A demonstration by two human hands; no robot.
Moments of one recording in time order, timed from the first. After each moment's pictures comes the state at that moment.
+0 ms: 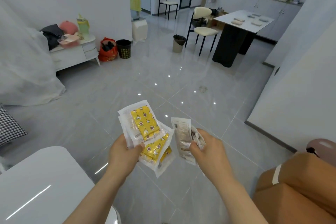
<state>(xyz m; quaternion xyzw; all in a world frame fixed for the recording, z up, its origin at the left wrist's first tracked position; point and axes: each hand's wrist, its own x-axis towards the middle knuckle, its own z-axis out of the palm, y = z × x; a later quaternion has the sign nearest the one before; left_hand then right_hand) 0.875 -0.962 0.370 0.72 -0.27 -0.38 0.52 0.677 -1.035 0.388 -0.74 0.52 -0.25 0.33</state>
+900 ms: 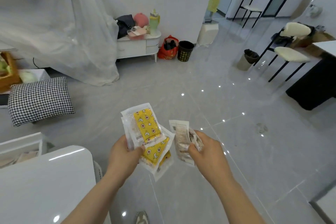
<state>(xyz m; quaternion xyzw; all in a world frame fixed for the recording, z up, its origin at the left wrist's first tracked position) 1.094 -1.137 0.342 0.77 -0.09 -0.29 0.55 0.945 -1.289 0.374 -0.84 0.36 -0.13 0.38</state>
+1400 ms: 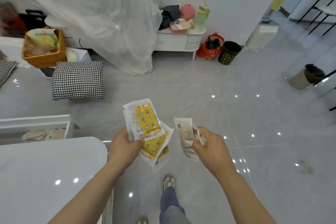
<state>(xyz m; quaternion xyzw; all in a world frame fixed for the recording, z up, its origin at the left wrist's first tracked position) 1.222 -1.183 0.316 0.81 0.03 -0.23 0.54 1.116 -1.385 0.338 -0.89 0.26 -0.01 0.38</state>
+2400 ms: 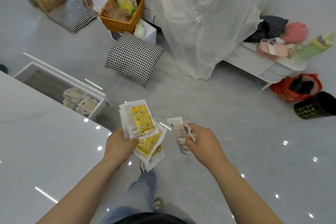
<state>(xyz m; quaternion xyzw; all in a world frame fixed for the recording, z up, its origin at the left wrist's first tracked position) 1.438 -1.189 0.269 0.78 0.31 -0.17 0.51 1.475 -1.417 0.286 -0.94 -0.04 0.19 0.29</state>
